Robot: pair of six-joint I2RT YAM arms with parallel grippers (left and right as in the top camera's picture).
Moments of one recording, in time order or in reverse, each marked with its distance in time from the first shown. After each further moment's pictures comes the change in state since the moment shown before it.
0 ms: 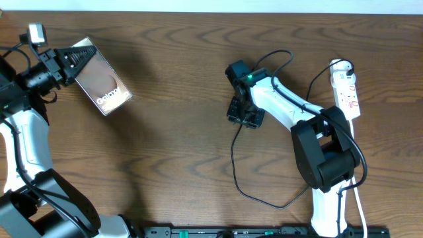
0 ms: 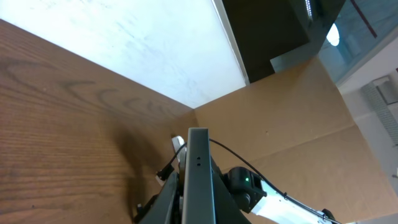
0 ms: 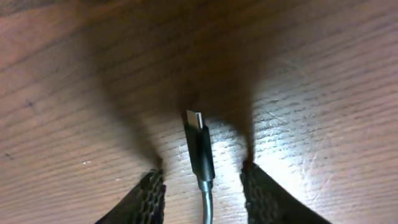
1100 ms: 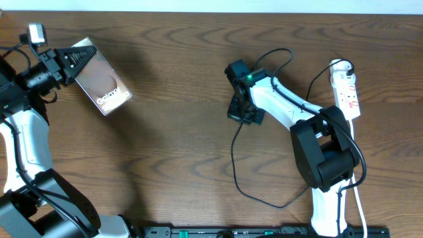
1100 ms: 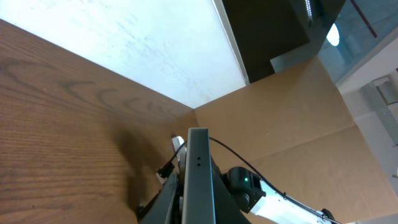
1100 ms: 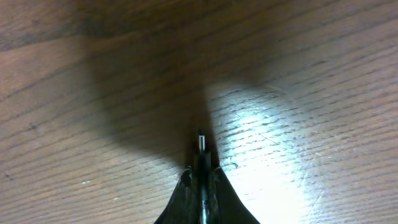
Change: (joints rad) left arm 0.000 0.000 0.000 0.000 0.000 0.000; right arm 0.000 0.008 0.001 0.025 0.042 0.003
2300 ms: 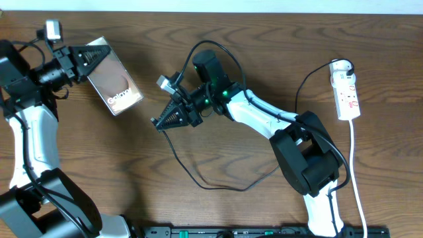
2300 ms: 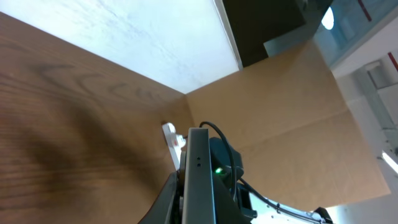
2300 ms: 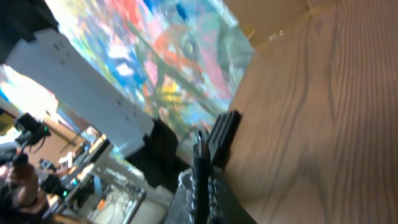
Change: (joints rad) left arm -0.082 0.000 0.000 -0.016 0.003 0.000; right arm 0.160 0.034 -0.013 1.075 -1.498 -0.664
